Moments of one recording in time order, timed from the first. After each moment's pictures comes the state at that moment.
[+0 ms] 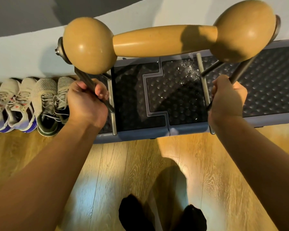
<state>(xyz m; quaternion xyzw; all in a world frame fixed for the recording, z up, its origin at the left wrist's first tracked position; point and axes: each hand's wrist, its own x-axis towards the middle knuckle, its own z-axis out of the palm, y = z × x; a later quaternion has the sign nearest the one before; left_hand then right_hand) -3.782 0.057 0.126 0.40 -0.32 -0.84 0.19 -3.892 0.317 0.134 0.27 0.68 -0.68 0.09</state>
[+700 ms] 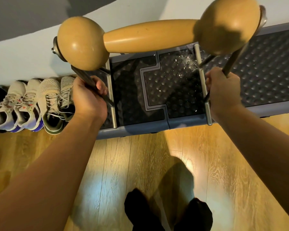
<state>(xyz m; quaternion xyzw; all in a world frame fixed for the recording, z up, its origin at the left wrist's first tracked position) -3.787 0.067 0.113 0.42 -0.41 -0.79 0.18 -3.896 0.333 0.124 0.20 0.71 -0.65 0.18</state>
